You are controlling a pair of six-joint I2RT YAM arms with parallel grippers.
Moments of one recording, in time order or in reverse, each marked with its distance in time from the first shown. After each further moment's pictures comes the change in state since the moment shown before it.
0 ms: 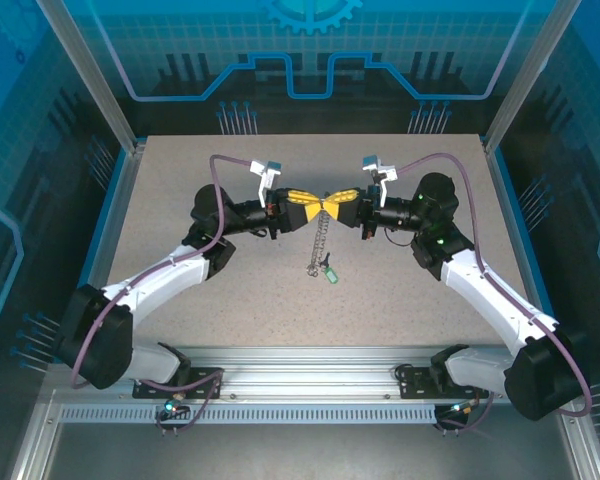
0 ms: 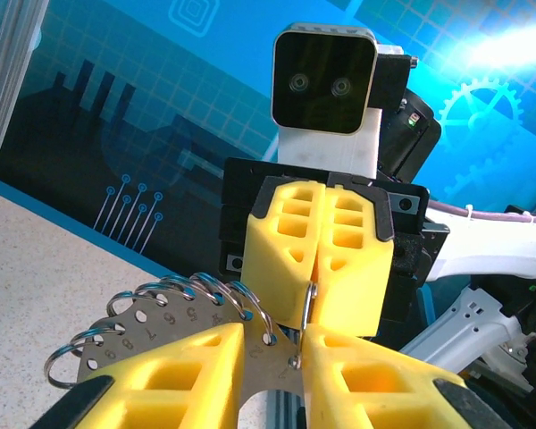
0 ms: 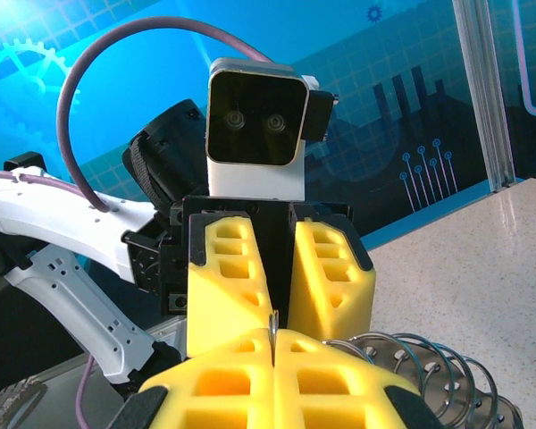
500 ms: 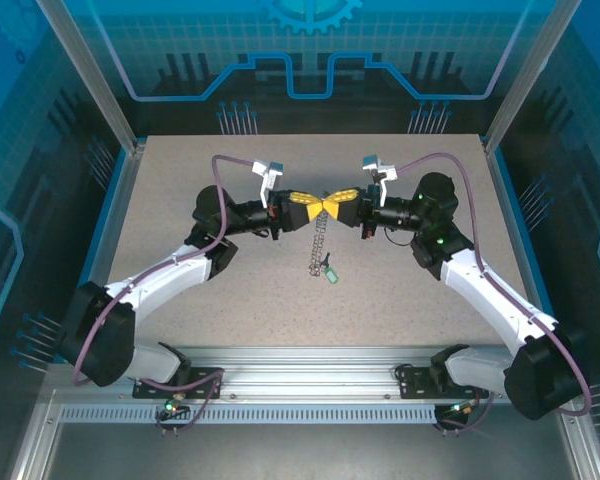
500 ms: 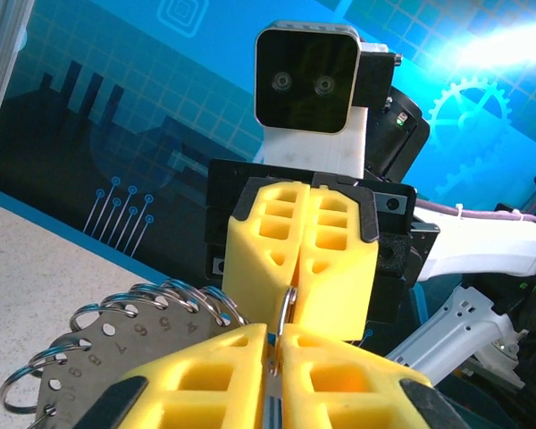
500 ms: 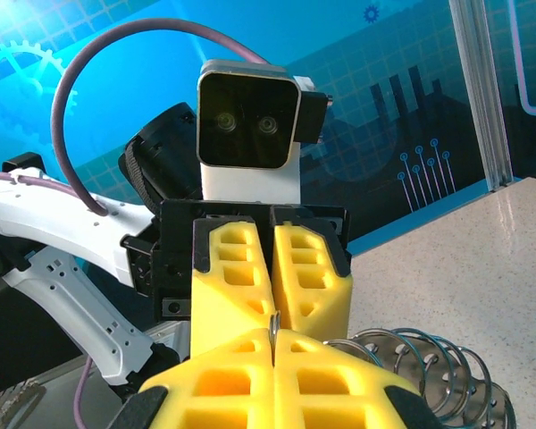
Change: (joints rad) left arm -0.012 0.016 0.000 0.039 0.004 -0.010; right arm 0.000 0.004 0.000 0.003 0.003 0.003
